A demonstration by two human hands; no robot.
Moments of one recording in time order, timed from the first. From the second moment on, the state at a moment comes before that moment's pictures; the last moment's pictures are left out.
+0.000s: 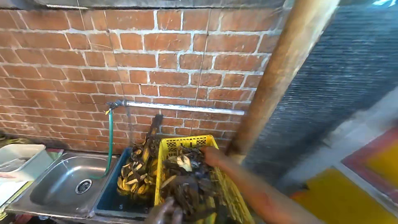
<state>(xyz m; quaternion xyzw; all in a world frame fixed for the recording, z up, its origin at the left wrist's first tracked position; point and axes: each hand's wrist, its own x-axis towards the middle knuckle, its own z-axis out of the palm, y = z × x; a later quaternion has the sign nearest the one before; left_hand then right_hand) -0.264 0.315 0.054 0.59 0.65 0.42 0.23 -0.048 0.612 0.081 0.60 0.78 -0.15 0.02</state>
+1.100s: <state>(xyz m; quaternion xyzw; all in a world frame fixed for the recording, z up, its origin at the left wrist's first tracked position) -0.302 0.426 0.012 0.74 0.63 0.21 0.09 0.016 0.606 0.124 0.44 0.82 -0.36 -0.06</state>
